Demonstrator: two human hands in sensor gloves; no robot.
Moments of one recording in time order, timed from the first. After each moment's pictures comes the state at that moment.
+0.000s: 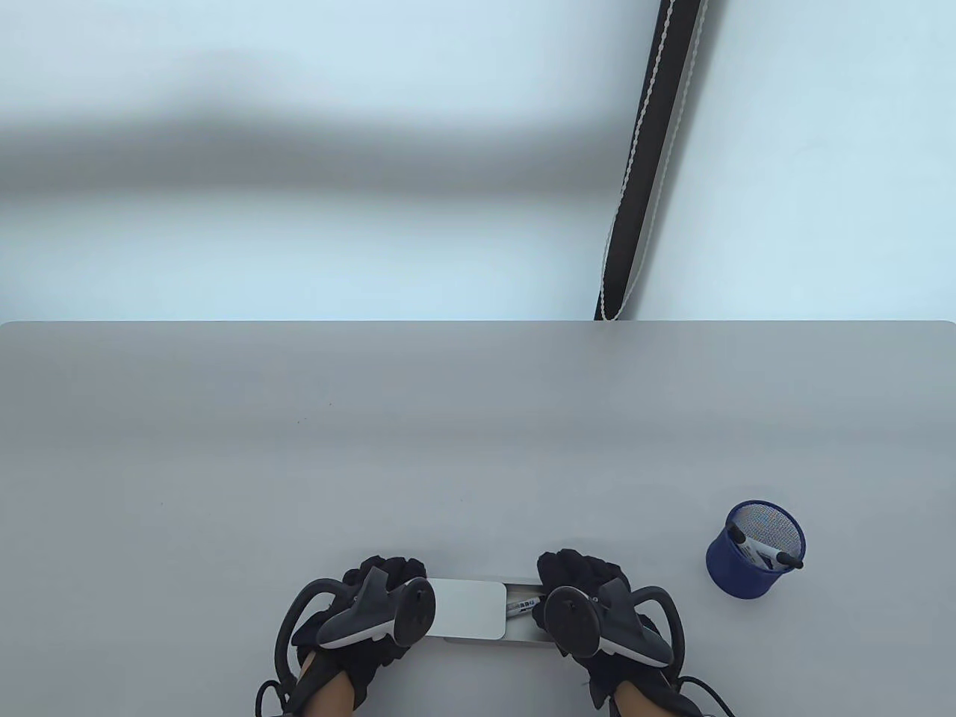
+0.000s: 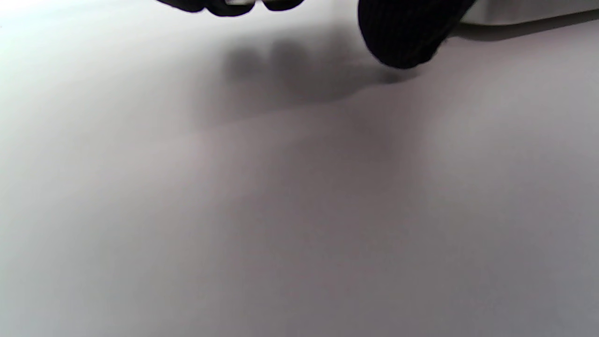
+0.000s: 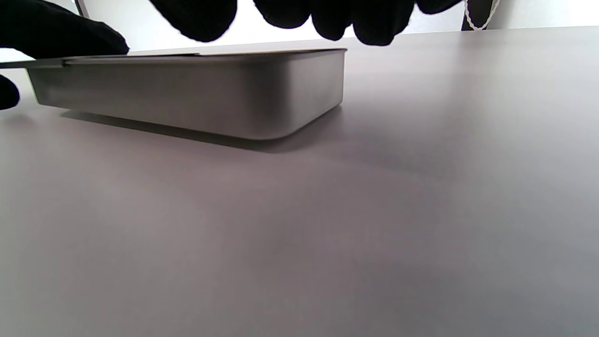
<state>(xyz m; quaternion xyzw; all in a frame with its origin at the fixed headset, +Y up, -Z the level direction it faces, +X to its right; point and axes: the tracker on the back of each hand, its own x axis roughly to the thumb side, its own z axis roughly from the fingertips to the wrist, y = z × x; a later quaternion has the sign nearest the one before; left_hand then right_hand) -0.144 -0.766 -0.262 -0.22 -0.19 -0.09 0.95 0.111 -0.753 -0.249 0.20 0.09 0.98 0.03</state>
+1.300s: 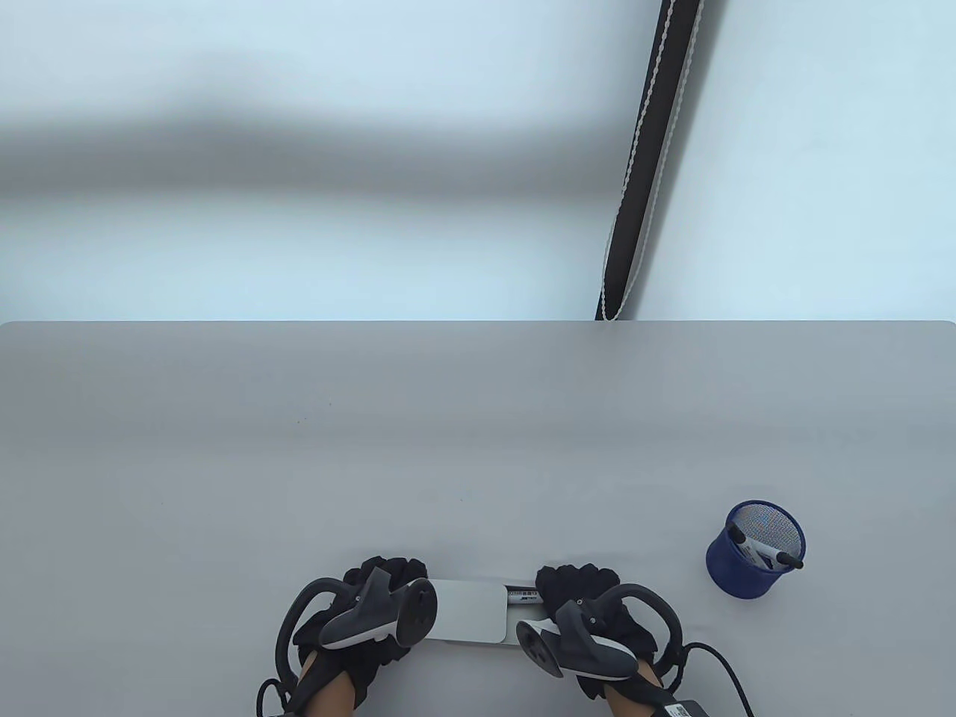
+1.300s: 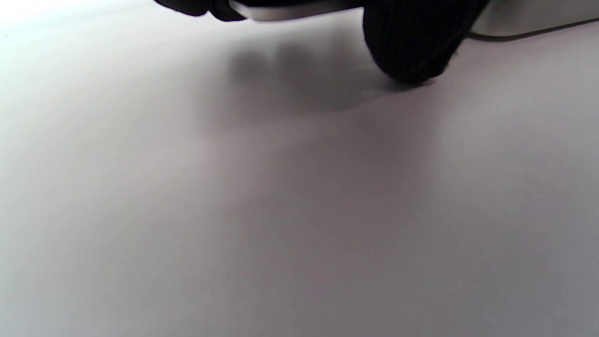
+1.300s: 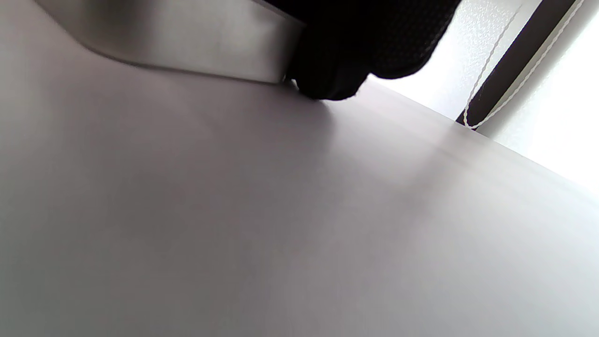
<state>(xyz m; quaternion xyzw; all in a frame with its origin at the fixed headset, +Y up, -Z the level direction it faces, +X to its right) -0.142 -0.765 -0.262 -0.22 -0.19 -0.10 0.95 0.093 -0.774 -0.250 0.24 0.00 0.95 -0.19</state>
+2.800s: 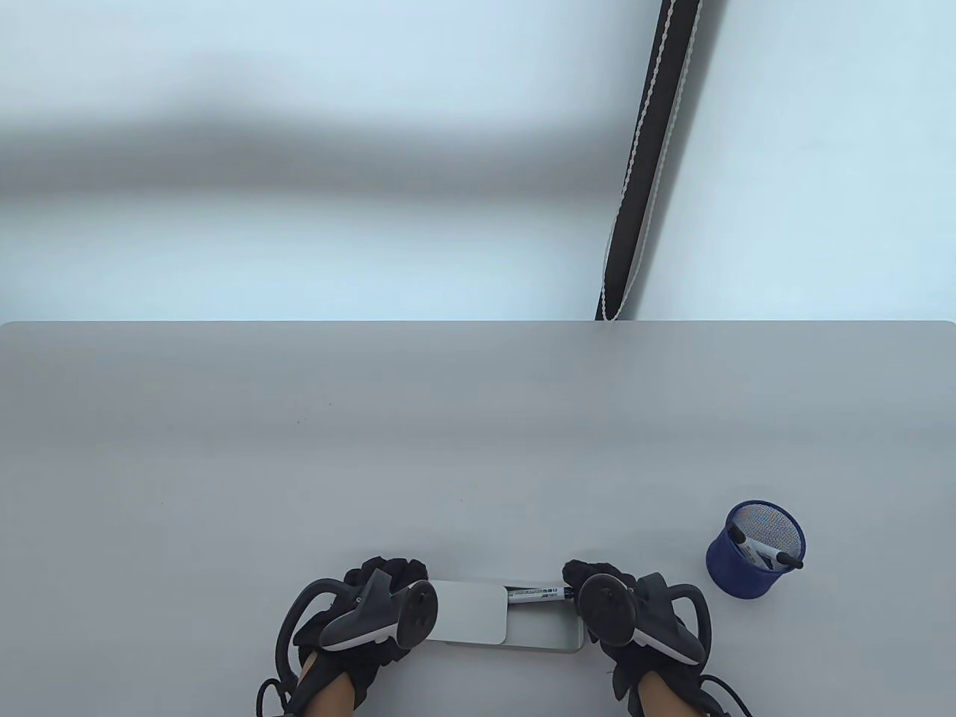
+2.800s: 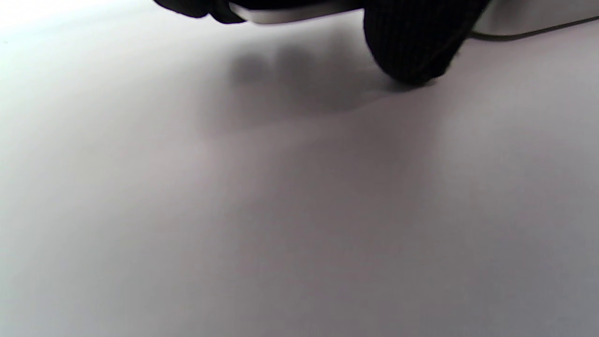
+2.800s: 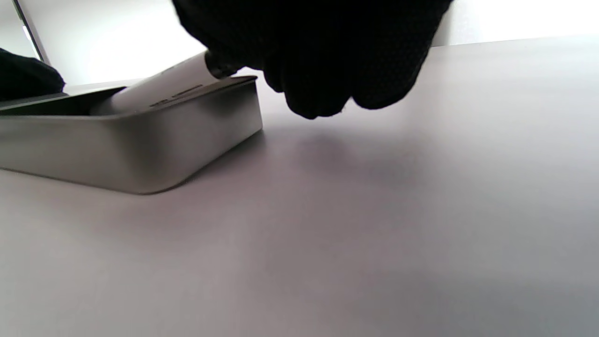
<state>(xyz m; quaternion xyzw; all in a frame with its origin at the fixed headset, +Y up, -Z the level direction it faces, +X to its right) -0.142 -0.764 -0.261 -0.21 -0.19 -0.10 0.95 0.149 -0.752 -0.259 0.14 0.06 0.99 0.07</state>
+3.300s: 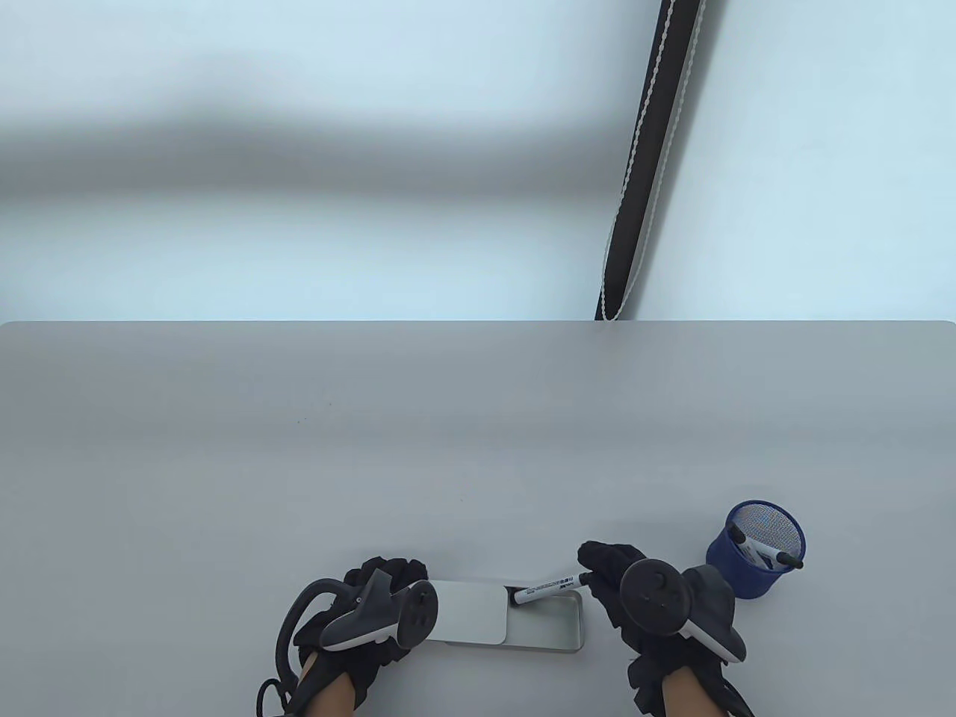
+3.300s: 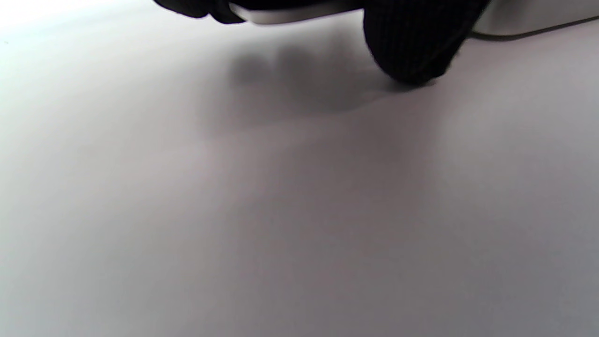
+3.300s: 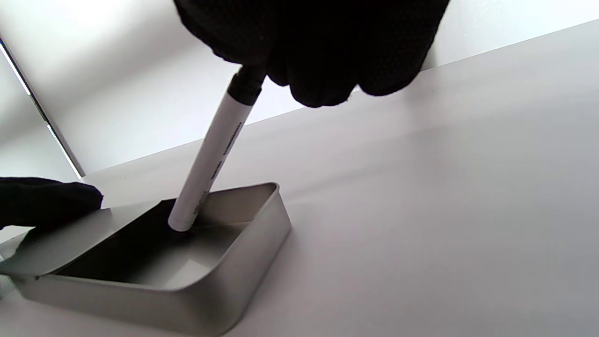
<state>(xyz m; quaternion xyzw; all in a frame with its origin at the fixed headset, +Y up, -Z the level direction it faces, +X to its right) -0.142 -0.764 -0.261 -0.21 -0.19 -0.10 0.95 0.175 -0.717 -0.256 0.12 0.01 0.98 0.18</state>
